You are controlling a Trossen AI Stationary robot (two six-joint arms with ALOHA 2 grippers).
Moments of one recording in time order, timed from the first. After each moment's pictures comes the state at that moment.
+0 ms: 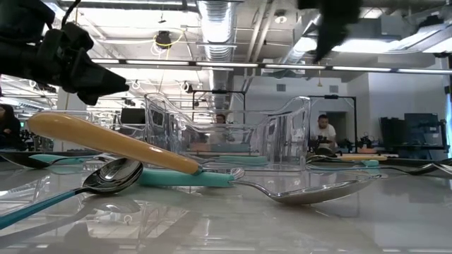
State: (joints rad) left arm 0.08 0.27 0.02 0.11 -0.16 -0.13; right arm 0.13 1.32 1.20 -0.94 0.13 0.47
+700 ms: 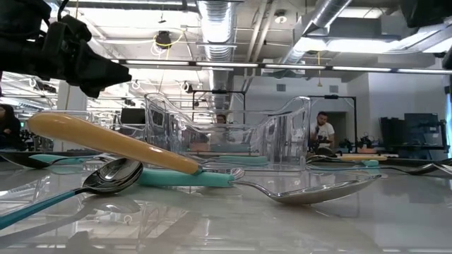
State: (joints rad) left arm 0.08 0.27 0.02 0.20 -0.20 -0.11; right arm 0.73 1.50 0.99 -0.69 0.06 1.14
